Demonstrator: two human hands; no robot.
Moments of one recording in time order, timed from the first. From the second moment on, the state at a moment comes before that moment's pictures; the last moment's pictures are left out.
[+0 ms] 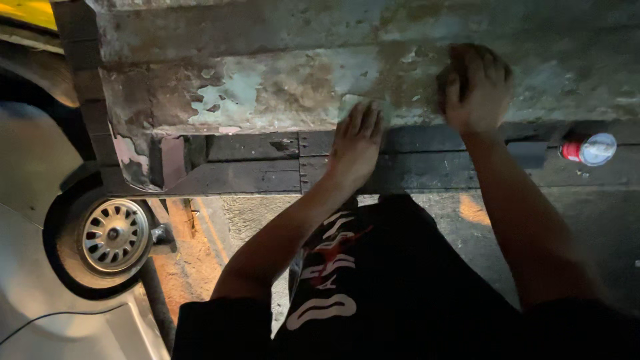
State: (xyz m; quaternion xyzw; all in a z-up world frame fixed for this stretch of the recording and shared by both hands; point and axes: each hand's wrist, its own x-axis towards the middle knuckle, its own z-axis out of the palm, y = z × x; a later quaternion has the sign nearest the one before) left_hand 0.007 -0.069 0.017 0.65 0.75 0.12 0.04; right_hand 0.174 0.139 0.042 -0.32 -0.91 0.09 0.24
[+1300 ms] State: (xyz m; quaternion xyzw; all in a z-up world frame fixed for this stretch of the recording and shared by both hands) left_hand 0.009 -0.008 0.036 0.59 0.81 0.02 0.01; right_hand 0.183 0.149 0.028 -0.31 -0.92 0.11 0.23
